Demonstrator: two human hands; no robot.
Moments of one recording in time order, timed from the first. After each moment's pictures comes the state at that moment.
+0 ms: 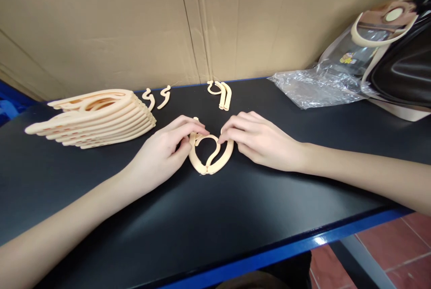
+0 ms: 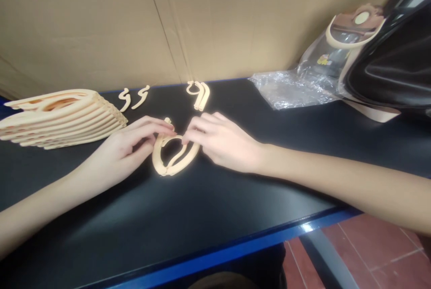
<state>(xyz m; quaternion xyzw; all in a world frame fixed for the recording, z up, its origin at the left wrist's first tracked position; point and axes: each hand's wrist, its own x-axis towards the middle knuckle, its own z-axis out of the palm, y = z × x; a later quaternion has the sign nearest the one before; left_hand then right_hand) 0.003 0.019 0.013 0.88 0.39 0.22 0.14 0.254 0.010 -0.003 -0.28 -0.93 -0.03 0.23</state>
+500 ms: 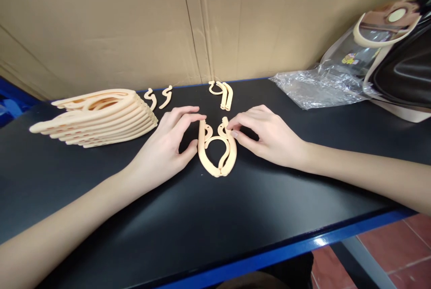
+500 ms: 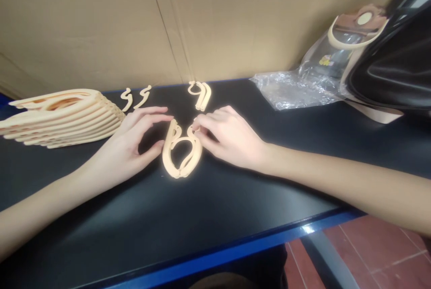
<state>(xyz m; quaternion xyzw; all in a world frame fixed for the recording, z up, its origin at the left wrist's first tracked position) 0.001 0.021 0.005 0.89 0.38 0.23 0.02 0.253 0.009 -0.002 -0.37 -0.87 0.03 0.31</state>
